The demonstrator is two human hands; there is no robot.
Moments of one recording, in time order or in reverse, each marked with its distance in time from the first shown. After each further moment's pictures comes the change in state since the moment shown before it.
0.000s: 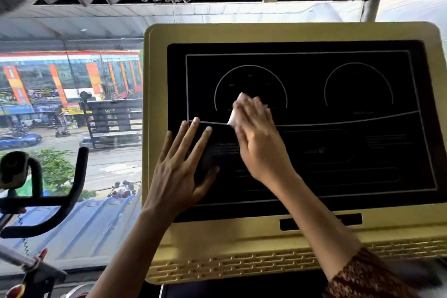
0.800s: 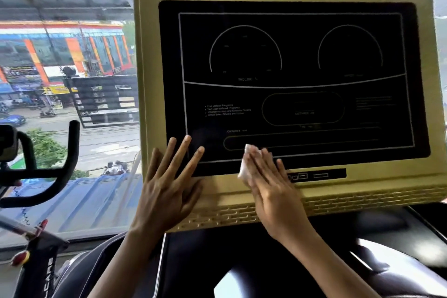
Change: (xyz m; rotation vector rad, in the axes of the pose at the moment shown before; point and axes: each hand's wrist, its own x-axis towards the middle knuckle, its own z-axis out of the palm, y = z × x) left_hand -0.096 0.016 -0.006 0.003 -0.083 0.006; right_hand -0.164 -0.021 -0.009 -0.028 -0.180 0.057
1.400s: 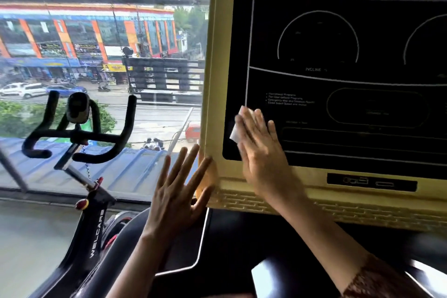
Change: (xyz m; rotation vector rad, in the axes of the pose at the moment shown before) left_hand -0.077 -0.033 -0.022 0.053 0.014 -0.172; right_hand 0.072 -0.077 0.040 0.093 0.016 -0.176
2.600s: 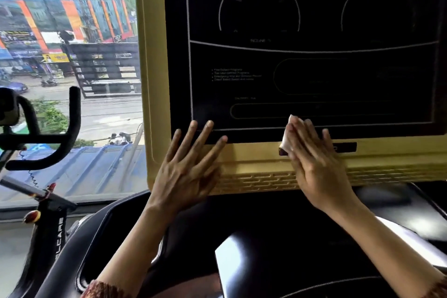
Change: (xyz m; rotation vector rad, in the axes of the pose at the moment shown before) left_hand 0.047 0.066 0.036 -0.070 0.000 0.276; right_hand -0.112 0.112 -0.077 -0.280 -0.066 0.093
